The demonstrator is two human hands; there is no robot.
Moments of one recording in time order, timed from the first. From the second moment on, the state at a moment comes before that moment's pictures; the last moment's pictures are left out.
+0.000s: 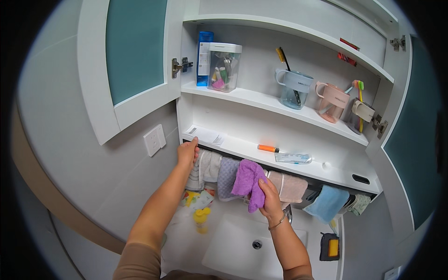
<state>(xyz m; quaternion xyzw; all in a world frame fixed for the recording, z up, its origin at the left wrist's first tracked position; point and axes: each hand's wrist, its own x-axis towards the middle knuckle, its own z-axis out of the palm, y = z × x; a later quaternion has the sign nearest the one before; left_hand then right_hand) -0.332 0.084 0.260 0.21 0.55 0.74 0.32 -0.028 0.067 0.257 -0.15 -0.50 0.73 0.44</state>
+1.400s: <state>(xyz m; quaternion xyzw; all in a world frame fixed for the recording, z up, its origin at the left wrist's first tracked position) -0.310 -0.101 0.172 0.09 0.36 0.84 0.40 -0.179 0.170 0.308 -0.19 -0.95 0.07 0.22</state>
